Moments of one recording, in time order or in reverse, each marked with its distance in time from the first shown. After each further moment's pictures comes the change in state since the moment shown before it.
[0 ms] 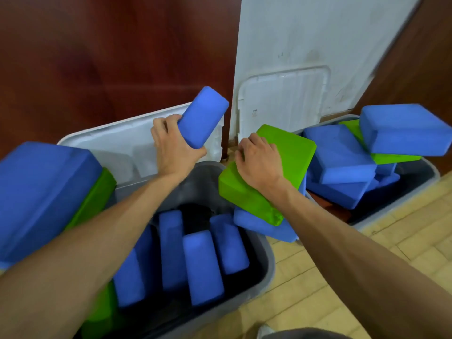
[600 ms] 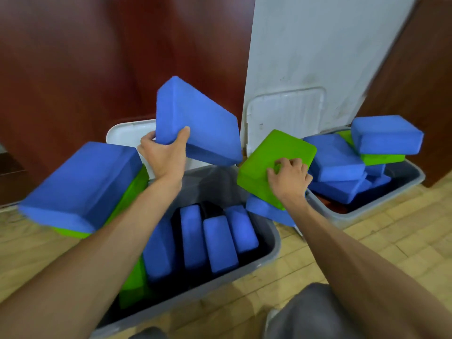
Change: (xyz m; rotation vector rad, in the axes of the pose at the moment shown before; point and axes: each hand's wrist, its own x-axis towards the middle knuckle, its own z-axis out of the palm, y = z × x) left_hand -0.058 0.033 -0.114 -0.551 0.341 -0.503; right_hand -0.083 -0.006 -0.048 0.148 -0.043 0.567
